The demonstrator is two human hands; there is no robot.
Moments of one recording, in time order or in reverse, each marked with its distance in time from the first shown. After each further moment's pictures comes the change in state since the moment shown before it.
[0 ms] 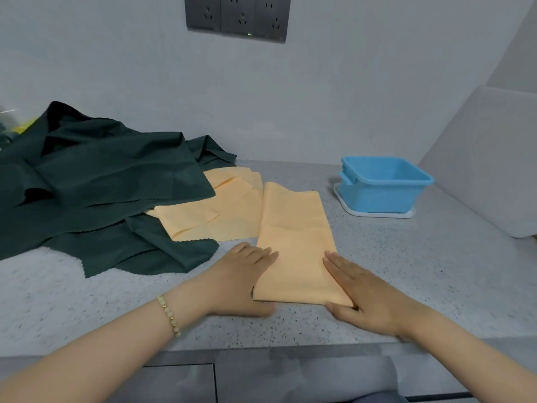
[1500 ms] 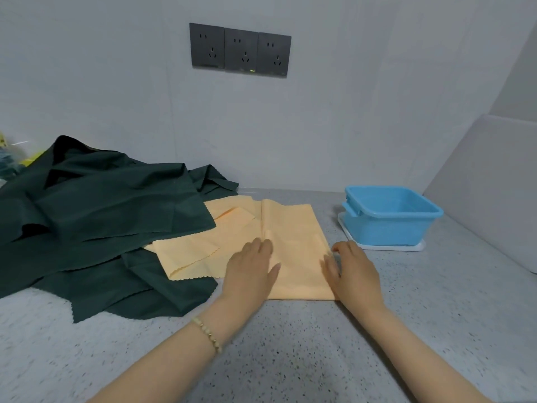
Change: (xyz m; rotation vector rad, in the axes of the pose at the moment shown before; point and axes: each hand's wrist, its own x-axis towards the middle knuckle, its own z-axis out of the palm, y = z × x) left_hand 0.070 -0.003 -0.016 -0.015 0.511 -0.450; right_hand 0.096 0.013 -0.014 0.139 0.761 0.404
